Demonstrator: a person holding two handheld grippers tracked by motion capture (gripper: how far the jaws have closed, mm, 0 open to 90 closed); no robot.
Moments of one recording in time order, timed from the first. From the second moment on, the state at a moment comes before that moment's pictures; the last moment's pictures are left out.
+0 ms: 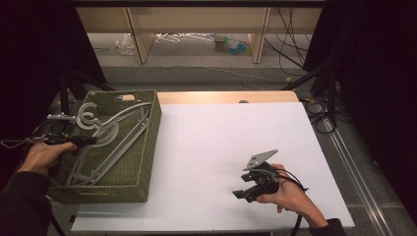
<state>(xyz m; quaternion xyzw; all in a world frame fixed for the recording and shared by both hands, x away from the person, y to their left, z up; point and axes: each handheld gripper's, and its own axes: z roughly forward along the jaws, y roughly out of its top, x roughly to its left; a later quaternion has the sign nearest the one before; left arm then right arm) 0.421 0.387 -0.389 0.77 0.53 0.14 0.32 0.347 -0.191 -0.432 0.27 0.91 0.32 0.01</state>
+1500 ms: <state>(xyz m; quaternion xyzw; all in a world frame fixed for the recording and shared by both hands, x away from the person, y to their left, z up) 0.366 0.346 -0.362 0.71 0.53 0.23 0.39 0.349 -0.196 -0.428 0.31 0.88 0.35 0.05</state>
